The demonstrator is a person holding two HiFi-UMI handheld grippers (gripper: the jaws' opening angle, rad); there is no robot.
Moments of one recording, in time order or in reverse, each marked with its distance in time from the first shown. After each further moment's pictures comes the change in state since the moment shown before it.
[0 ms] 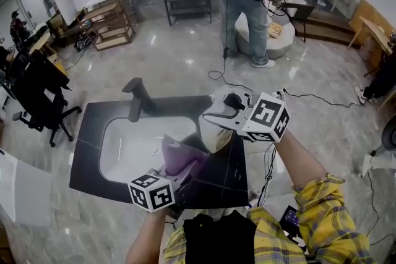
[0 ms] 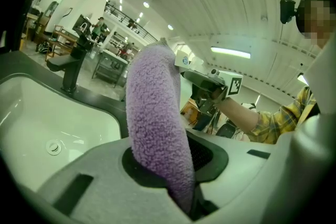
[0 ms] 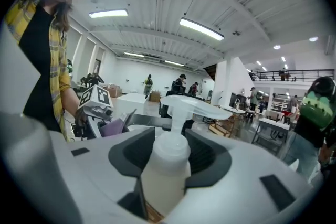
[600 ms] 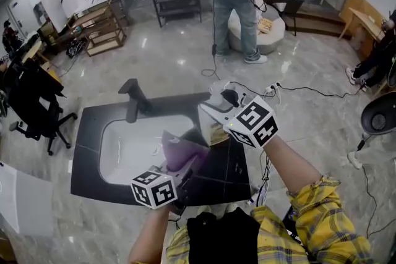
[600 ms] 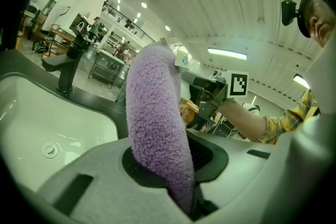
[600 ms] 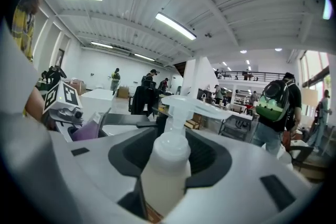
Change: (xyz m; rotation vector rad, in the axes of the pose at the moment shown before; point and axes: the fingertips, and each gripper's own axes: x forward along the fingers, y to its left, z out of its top) left arm -0.001 -0.005 0.002 0.009 -0.006 -0.041; right arm -0.006 -0.018 -0.004 0.090 0.064 -0.381
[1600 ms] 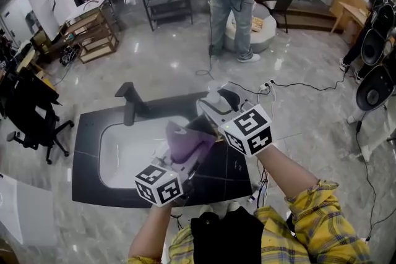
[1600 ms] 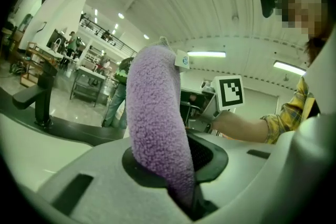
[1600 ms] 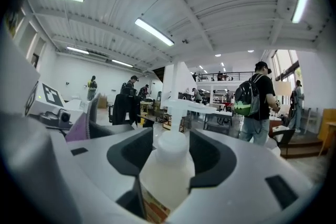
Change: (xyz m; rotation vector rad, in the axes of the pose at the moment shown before) left arm 0.015 -0.038 0.041 0.207 -0.082 -0.117; right arm -0.021 -0.009 0.003 0.128 -0.057 -0.225
